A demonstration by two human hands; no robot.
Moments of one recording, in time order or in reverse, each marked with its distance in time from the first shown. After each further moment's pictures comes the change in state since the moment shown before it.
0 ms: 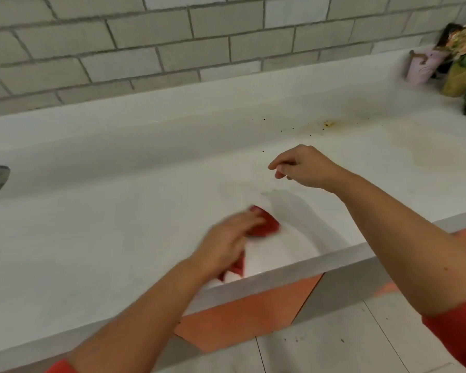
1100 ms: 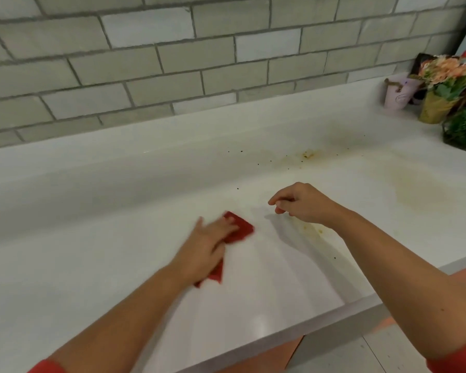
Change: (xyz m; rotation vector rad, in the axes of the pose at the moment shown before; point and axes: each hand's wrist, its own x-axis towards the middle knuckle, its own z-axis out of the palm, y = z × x) left_hand 0.100 -0.039 0.007 0.123 -0.026 -0.064; right_hand 0.037 0.068 -0.037 0.009 -0.056 0.086
